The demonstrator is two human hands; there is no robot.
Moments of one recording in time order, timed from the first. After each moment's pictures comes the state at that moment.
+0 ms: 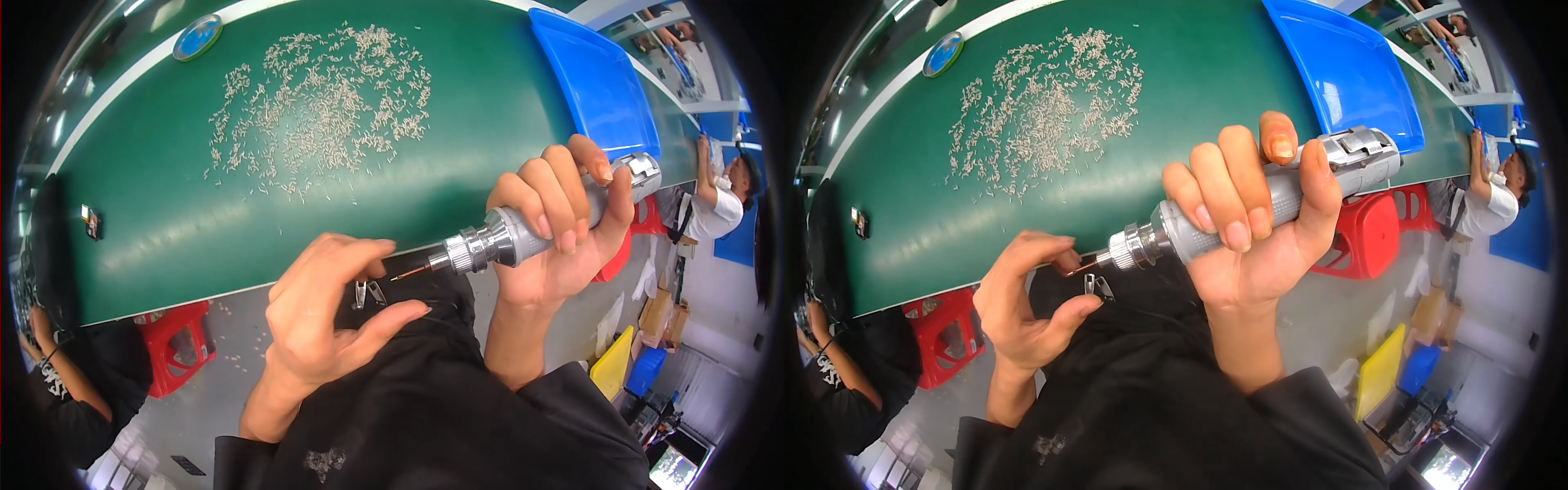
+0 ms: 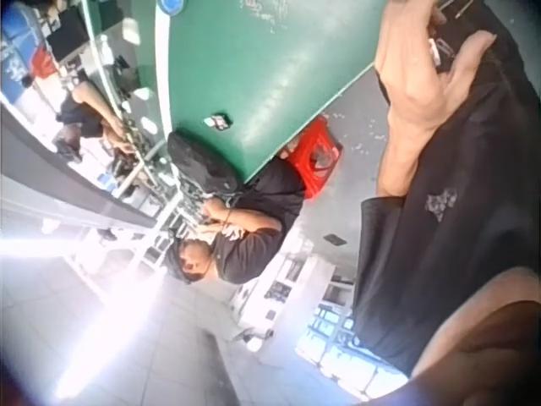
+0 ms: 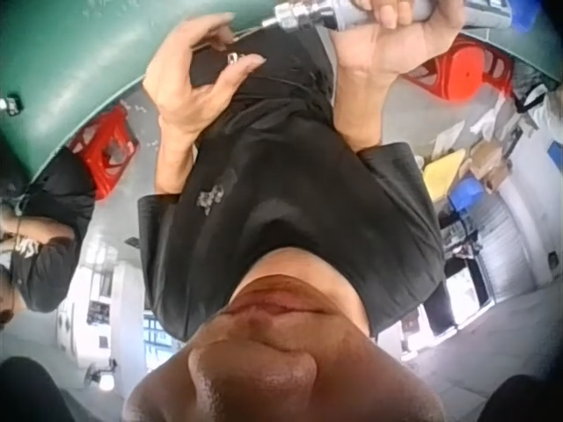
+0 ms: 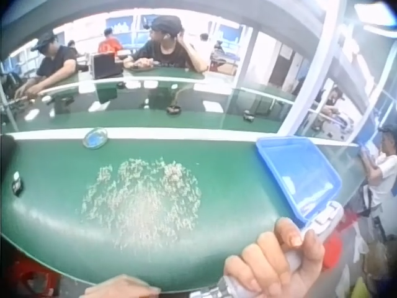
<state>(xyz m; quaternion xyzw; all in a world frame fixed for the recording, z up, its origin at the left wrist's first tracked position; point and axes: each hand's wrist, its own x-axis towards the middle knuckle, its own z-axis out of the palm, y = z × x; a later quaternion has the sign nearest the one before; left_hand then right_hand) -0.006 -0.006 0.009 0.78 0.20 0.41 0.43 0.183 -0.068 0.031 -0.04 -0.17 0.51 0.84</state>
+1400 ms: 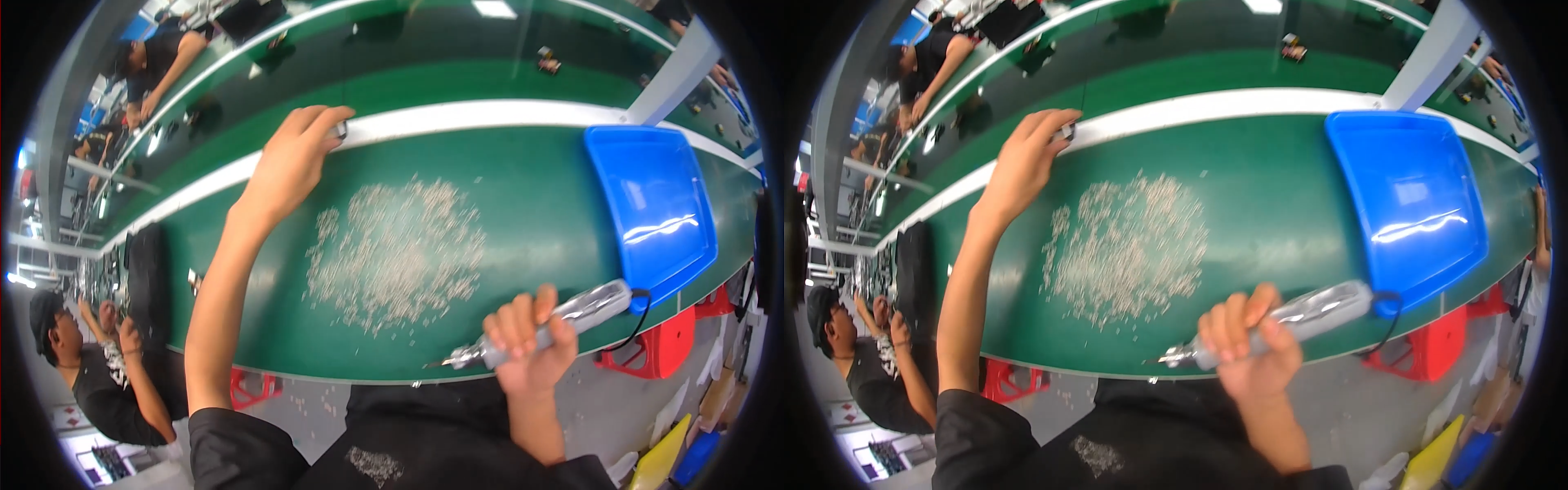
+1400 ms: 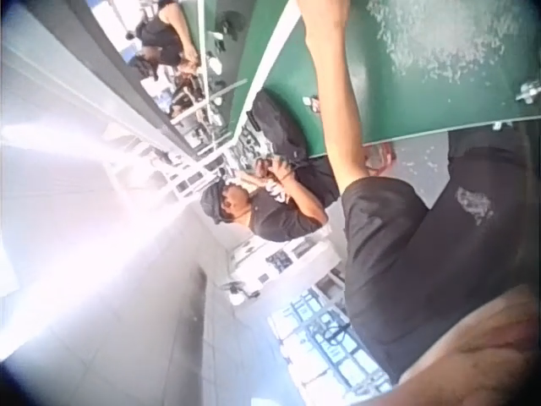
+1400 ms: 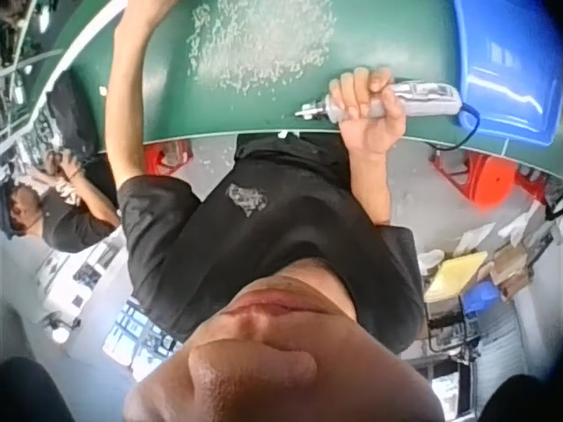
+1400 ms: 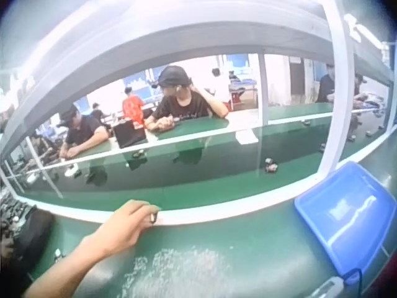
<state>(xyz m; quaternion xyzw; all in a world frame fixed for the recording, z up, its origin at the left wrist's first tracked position) 0.045 0.247 0.051 0.96 0.21 0.20 0.06 0.198 -0.058 -0.011 -0.14 -0.11 0.53 0.83</state>
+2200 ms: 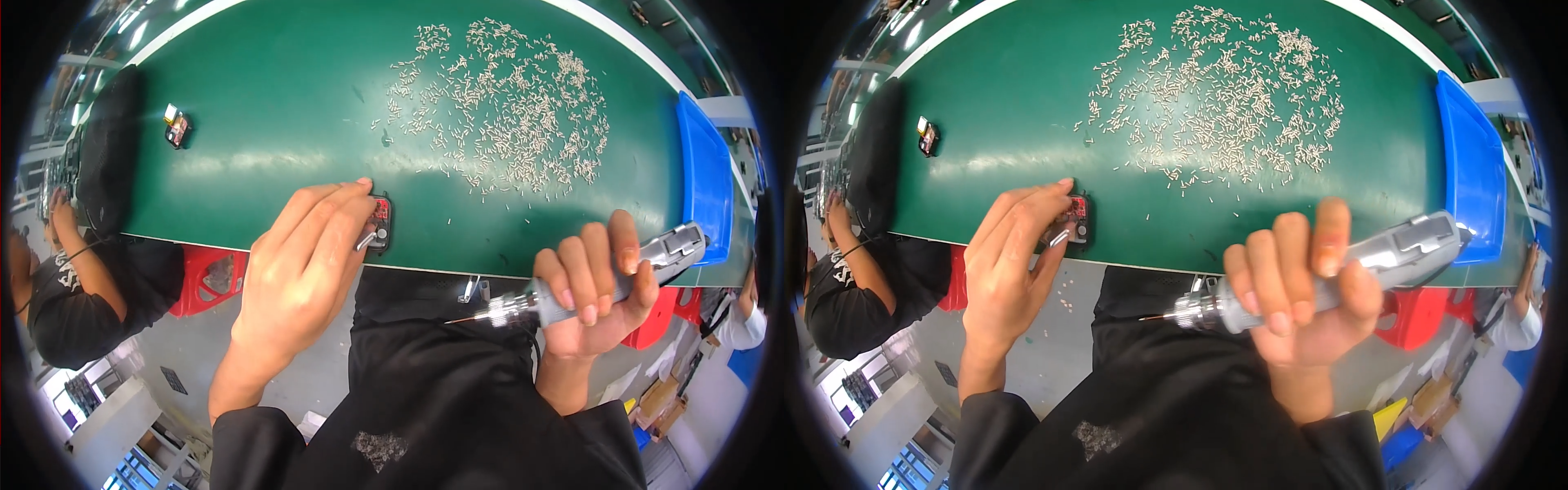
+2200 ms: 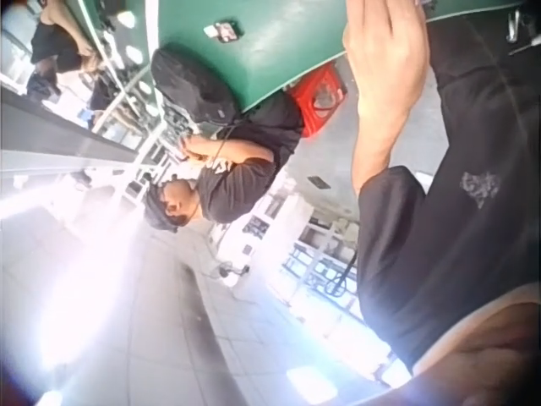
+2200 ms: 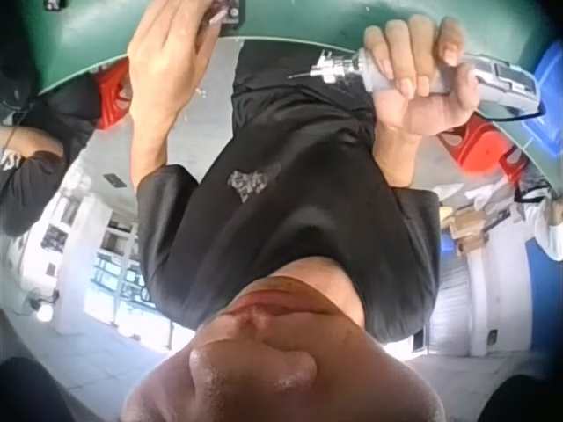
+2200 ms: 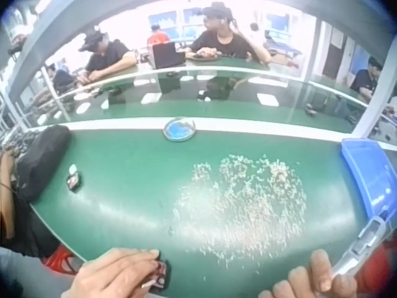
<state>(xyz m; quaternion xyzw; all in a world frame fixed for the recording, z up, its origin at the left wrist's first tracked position) -0.114 0.051 0.017 0.91 0.29 0.24 0.13 0.126 -0.051 0.006 -0.15 -0.16 0.63 0.74</state>
